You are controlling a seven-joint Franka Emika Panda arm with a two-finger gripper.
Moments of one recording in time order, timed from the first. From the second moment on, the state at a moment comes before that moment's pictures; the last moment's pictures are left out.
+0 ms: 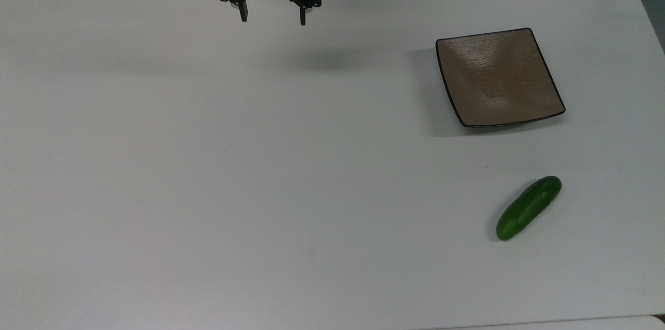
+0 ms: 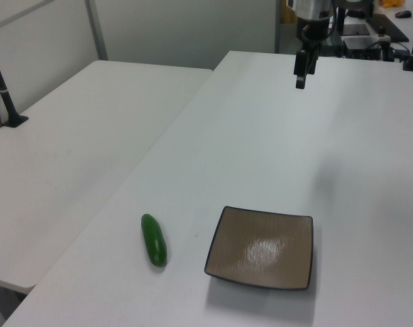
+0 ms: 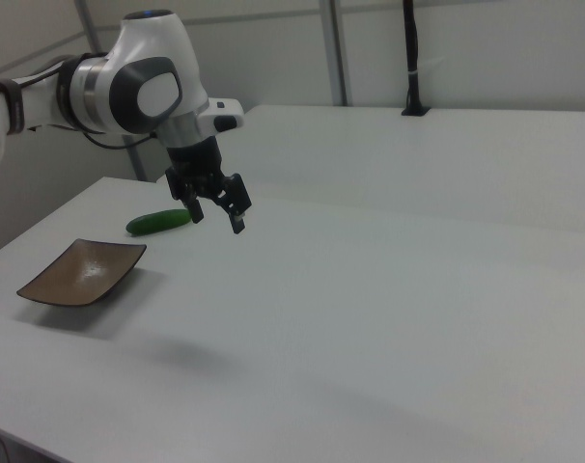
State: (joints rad) arm 0.05 0.03 0.04 -1.79 -0.02 1.87 0.08
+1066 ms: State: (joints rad) arm 0.07 0.03 0.04 -1.78 -0.02 1.83 0.19
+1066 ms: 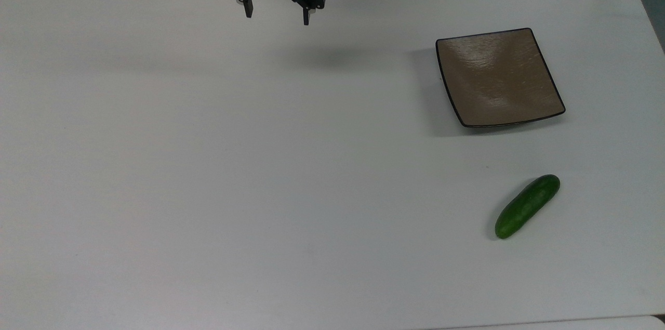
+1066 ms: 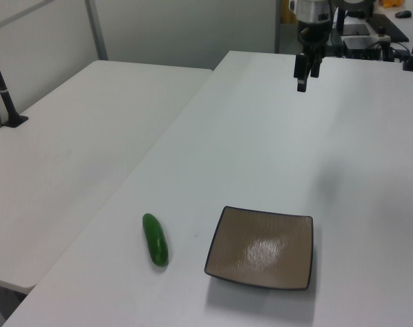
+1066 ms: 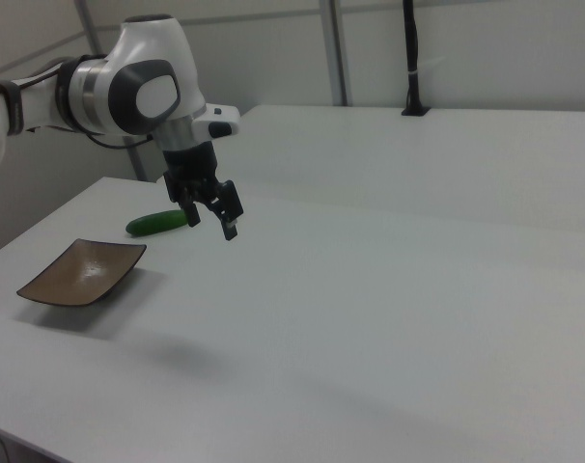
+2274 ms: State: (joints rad) arm 0.59 0.53 -0.10 -1.35 0.07 2.05 0.96
